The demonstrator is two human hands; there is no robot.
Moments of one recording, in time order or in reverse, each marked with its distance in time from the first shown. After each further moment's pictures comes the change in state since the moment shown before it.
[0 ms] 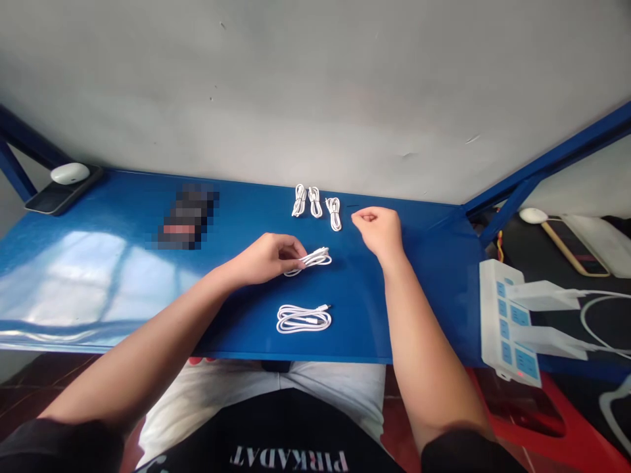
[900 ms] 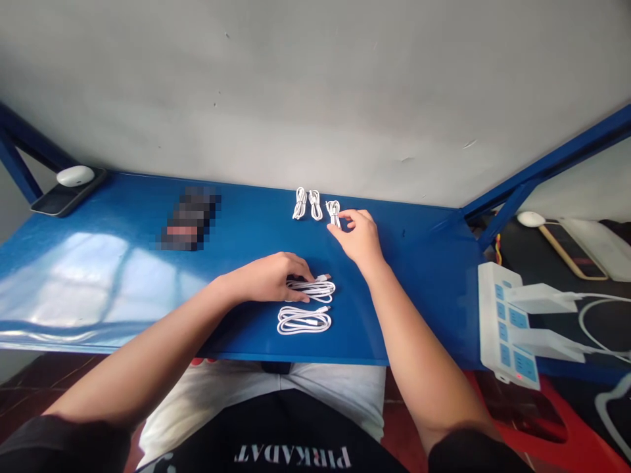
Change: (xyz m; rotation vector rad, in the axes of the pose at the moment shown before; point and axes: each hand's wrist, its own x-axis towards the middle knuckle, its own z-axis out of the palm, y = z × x) left_hand -0.009 0.008 0.008 0.426 -0.220 0.355; right_hand -0.013 -0.002 0.031 -0.076 0.003 -0.209
